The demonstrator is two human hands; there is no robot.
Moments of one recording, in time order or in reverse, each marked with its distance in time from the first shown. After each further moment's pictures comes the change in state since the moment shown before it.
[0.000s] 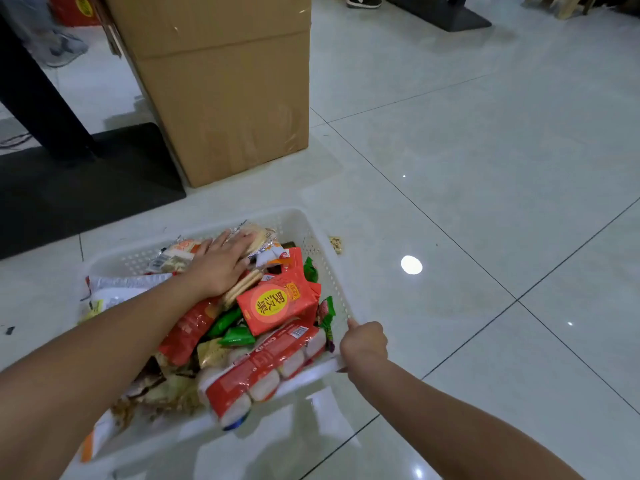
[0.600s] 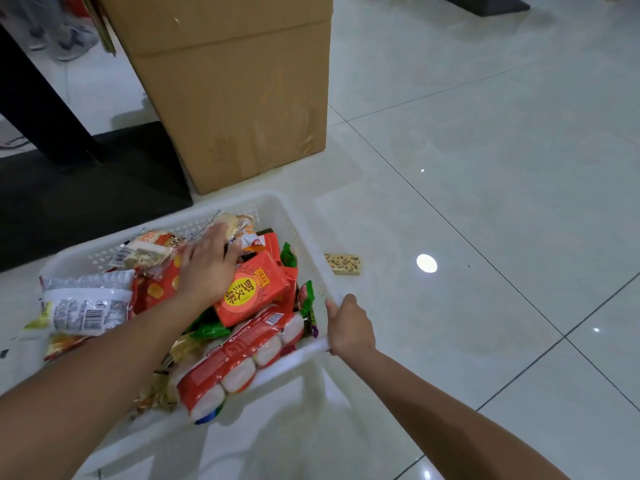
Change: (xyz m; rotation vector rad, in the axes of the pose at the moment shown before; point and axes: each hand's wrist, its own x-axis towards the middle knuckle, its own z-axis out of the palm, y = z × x) left_hand 0.041 -0.015 -0.009 -0.312 0.270 -0.341; right_hand 0.036 -0.076 0.038 -0.356 -0.148 -0.495
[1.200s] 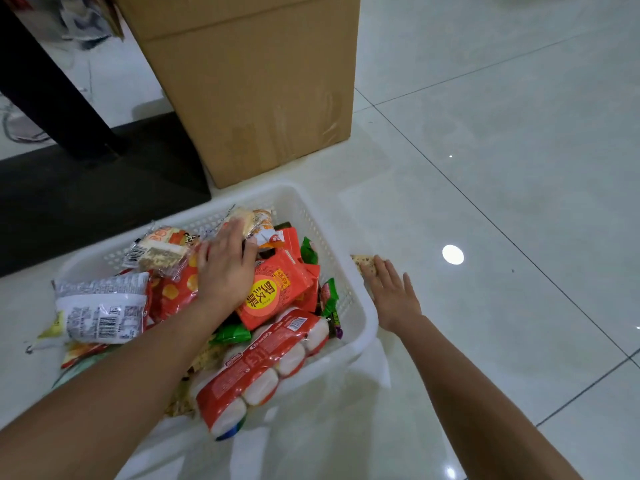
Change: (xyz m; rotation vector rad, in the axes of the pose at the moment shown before) left_hand 0.015 -0.008 0.019 0.023 0.087 -0.018; right_hand 0.112 0.047 -0.008 -0.757 -0.160 -0.370
